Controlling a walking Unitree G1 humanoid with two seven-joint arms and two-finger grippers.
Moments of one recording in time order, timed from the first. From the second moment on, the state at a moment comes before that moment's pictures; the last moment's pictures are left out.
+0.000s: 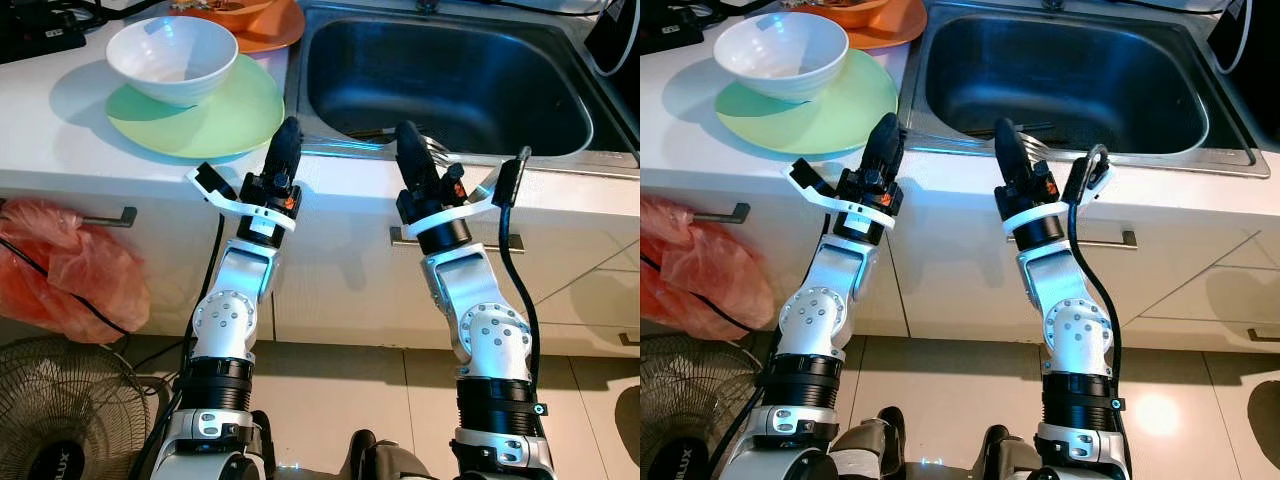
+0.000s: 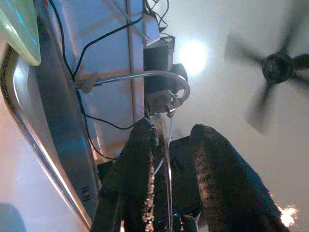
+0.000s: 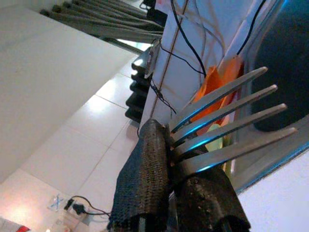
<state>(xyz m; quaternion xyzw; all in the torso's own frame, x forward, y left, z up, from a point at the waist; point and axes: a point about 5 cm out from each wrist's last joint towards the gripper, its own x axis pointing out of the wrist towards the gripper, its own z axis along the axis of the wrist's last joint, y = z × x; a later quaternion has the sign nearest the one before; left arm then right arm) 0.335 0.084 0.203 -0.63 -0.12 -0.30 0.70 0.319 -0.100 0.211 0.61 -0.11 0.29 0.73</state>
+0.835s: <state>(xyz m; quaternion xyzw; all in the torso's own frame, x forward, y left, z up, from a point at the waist) 0.333 0.074 0.204 -0.62 -0.11 -0.32 0.71 0.324 -0.125 0.208 0.67 -0.13 0.22 0.70</state>
